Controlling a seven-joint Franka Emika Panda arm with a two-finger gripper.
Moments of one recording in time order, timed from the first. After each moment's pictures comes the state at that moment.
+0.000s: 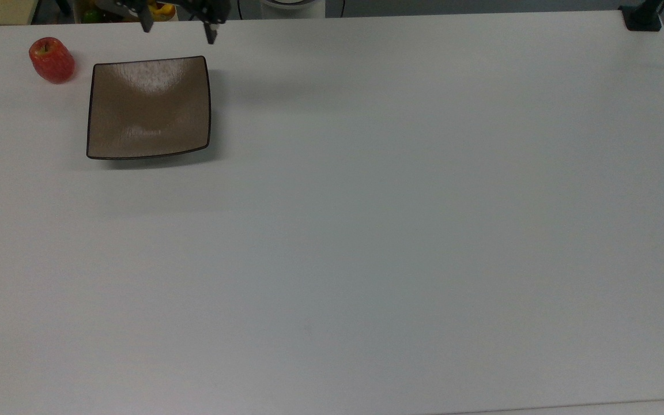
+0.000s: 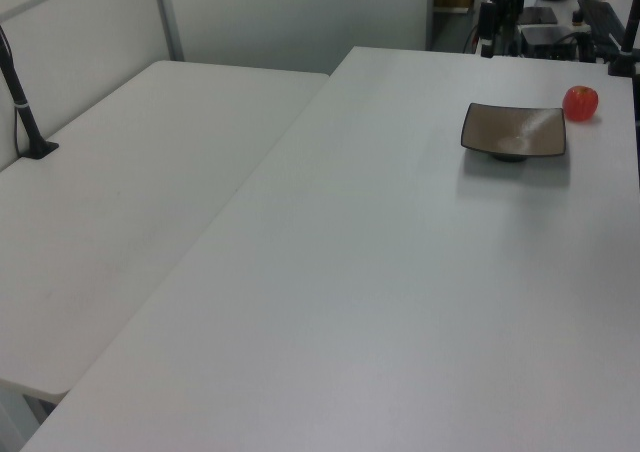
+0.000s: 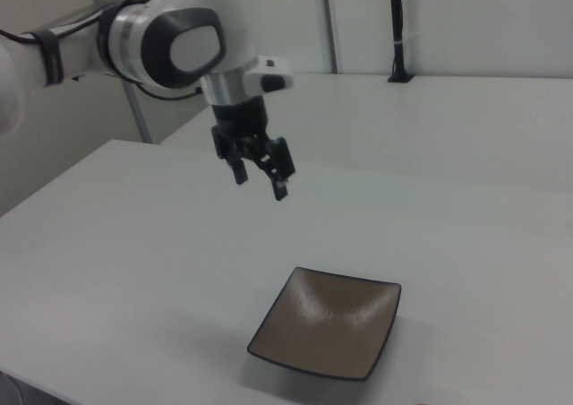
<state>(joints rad) -0.02 -0.02 -0.11 -1.75 -0.02 1.76 0.01</state>
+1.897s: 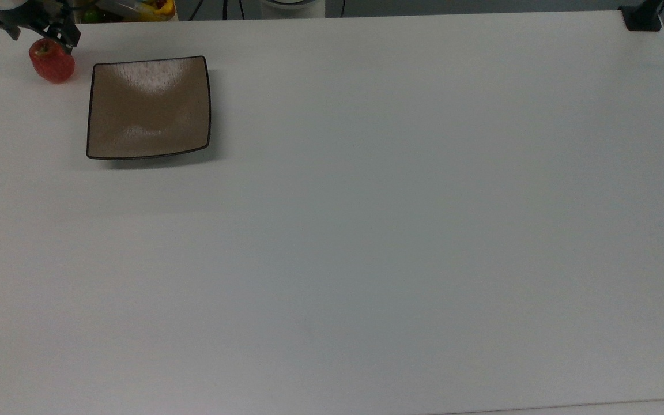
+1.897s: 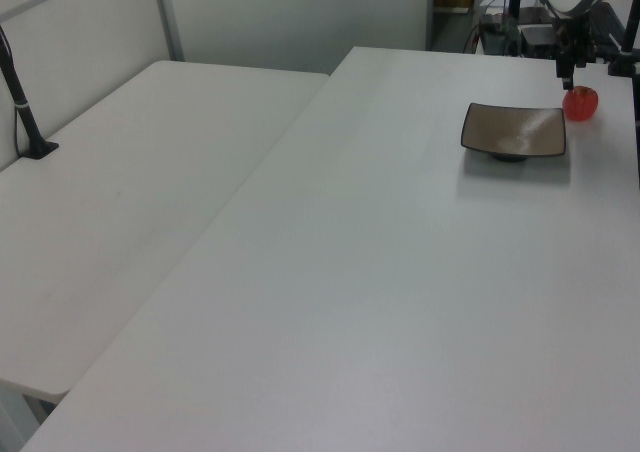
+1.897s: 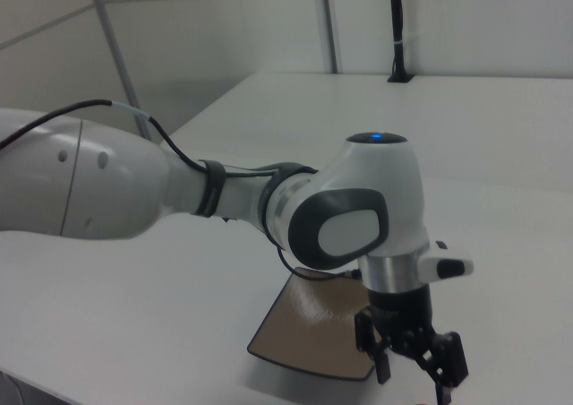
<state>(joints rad) -0.30 0.20 -0.32 -1.91 -0.24 2.04 -0.39</state>
